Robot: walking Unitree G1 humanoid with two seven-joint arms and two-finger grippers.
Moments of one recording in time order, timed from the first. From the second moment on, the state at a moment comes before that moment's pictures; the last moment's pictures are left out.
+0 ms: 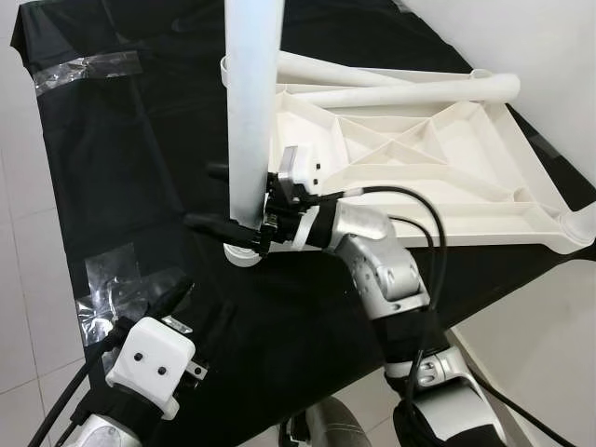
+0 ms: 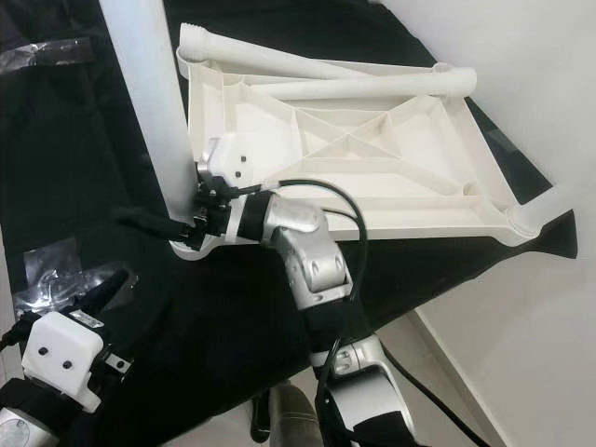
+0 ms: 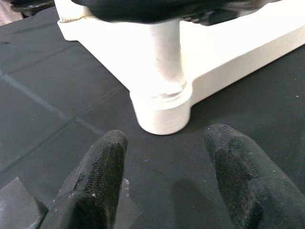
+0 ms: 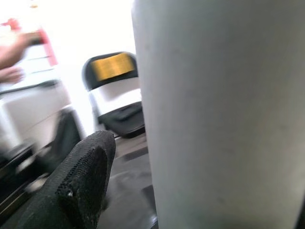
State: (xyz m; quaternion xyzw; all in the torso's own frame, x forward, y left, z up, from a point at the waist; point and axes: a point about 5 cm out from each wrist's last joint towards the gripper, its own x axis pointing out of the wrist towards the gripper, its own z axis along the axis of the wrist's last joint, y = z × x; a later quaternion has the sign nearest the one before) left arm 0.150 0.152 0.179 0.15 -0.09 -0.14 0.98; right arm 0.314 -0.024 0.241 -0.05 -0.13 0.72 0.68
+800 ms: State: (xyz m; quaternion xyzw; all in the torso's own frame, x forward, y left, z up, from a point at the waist) left arm 0.151 0.149 0.176 0.15 -0.08 -0.15 0.97; right arm 0.322 -0.014 0.243 -0.06 -0.09 0.83 0.54
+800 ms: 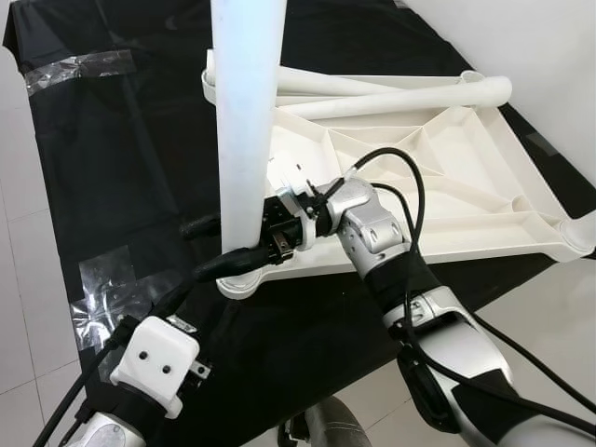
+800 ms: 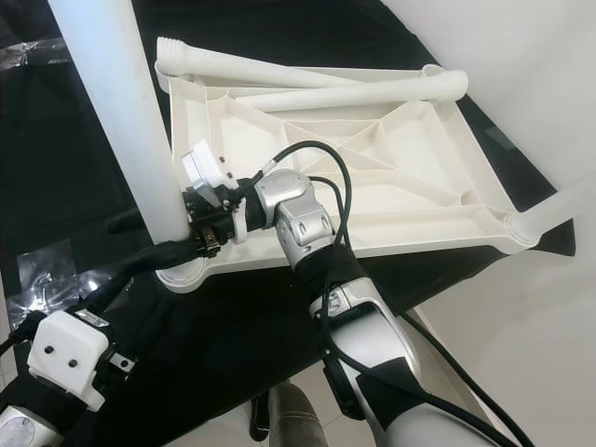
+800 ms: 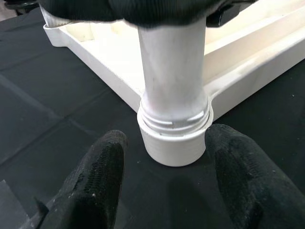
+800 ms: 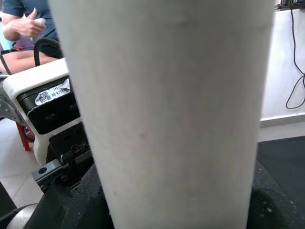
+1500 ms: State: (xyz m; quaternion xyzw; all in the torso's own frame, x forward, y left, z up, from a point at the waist) left arm 0.148 0.150 0.174 0.14 -0.07 -0.15 0.98; right arm 0.306 -0.039 0.203 -0.02 -0.13 0.40 0.91
